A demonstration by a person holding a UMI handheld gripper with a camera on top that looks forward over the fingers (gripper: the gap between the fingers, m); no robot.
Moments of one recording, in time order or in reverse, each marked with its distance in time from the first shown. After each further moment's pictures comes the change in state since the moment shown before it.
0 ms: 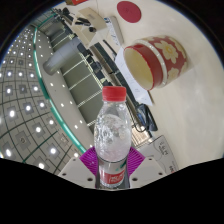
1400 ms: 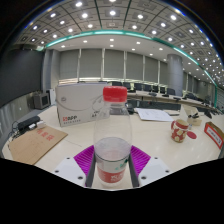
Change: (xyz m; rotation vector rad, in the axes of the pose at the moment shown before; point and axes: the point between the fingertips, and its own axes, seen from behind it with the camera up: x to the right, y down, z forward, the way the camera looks) arm 0.241 0.141 -0.126 -0.041 0.583 -2.080
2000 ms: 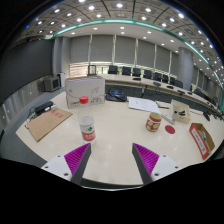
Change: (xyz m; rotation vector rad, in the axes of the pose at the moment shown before) arm 0.122 -0.006 -0.194 -0.198 -0.118 -0.082
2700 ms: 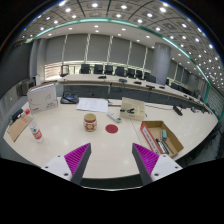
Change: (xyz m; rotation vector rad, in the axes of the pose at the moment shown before) arm 0.312 -0.015 -0.099 -0.037 0.249 0.072
